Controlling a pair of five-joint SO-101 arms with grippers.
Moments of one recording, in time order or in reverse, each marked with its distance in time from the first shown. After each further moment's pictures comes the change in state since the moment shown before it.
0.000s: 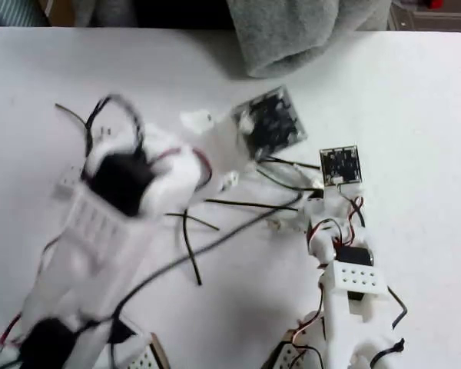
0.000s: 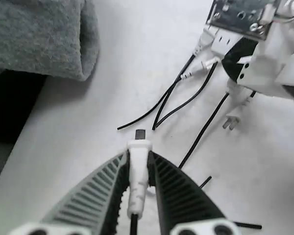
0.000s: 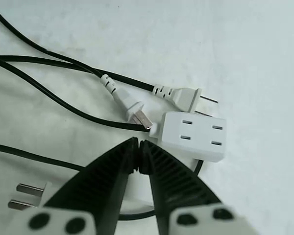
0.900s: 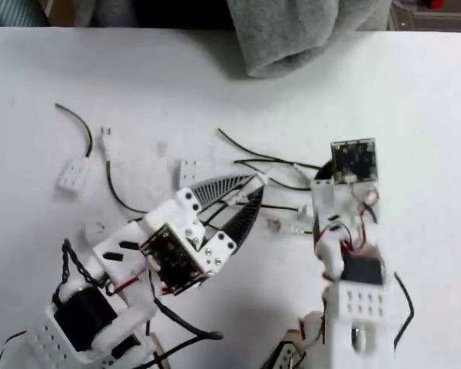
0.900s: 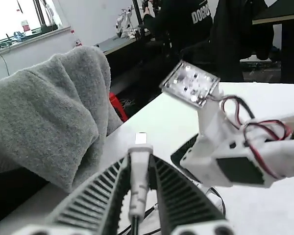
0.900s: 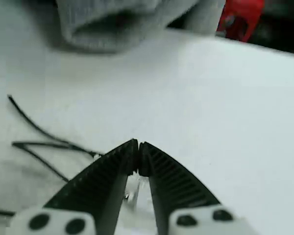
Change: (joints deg) left arm 12.7 -50.5 58.8 -46.9 17.3; right arm 0.0 -19.5 -6.1 8.7 0.0
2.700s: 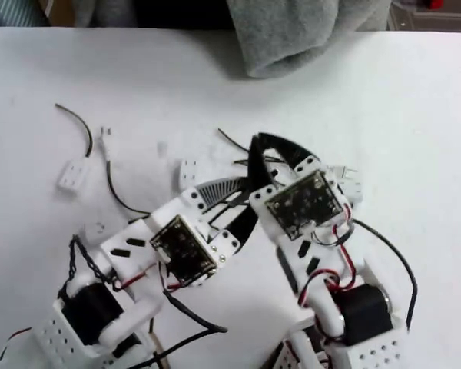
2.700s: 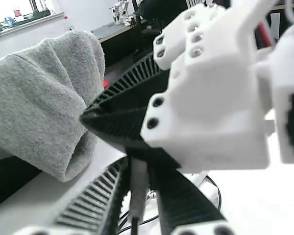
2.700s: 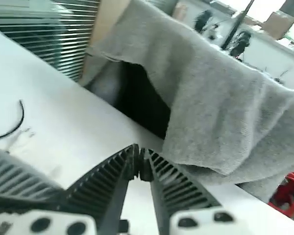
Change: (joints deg) left arm 0.2 0.3 0.9 -0.2 0.4; right arm -26.4 -4.1 -23.0 13.9 8.5
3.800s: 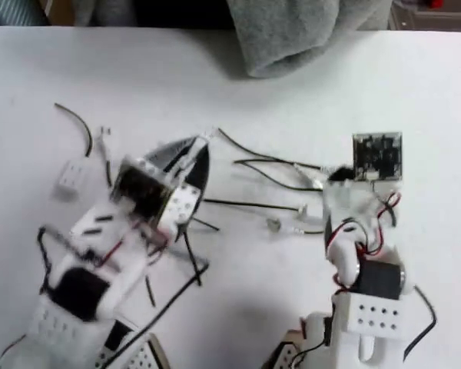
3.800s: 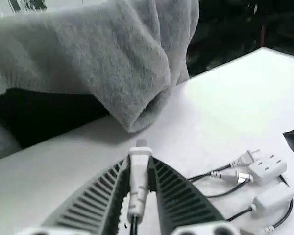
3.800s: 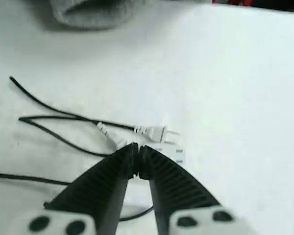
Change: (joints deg) left arm -20.0 10.9 -4.7 2.7 7.1; right arm 28.6 2.4 12.0 8.1 -11.5
